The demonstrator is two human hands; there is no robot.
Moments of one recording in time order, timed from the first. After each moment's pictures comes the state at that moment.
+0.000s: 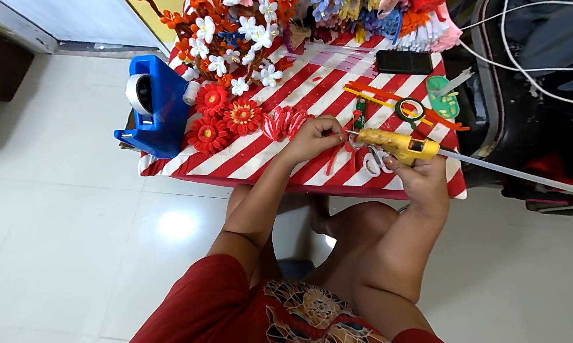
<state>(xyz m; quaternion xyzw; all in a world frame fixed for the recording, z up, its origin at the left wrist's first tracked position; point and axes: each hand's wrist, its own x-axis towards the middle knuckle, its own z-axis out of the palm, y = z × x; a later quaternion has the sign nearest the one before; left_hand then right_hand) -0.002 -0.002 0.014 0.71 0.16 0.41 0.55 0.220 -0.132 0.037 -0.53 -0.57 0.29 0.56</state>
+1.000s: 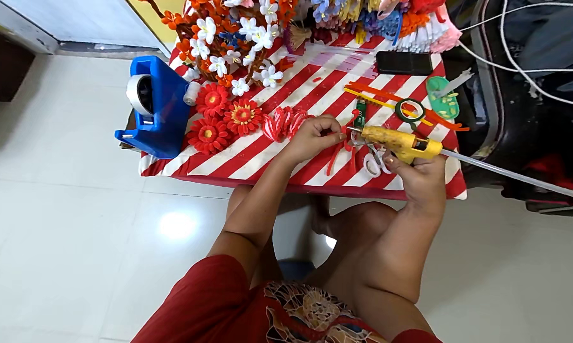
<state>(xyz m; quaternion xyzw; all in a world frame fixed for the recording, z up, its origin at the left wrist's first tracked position) -0.002 -0.001 0.012 0.69 0.16 0.42 0.57 0.218 -0.128 0.035 -0.51 -0.56 0.29 0.59</state>
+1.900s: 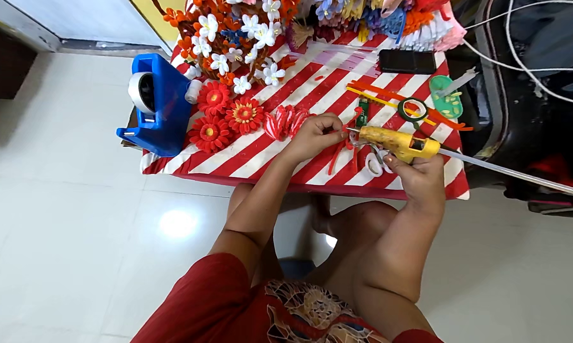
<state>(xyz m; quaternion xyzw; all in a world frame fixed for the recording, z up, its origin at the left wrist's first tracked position) -0.001 -0.002 0.013 0.69 0.17 0.43 0.56 0.214 -0.127 0.034 -0.51 -0.56 0.29 0.58</state>
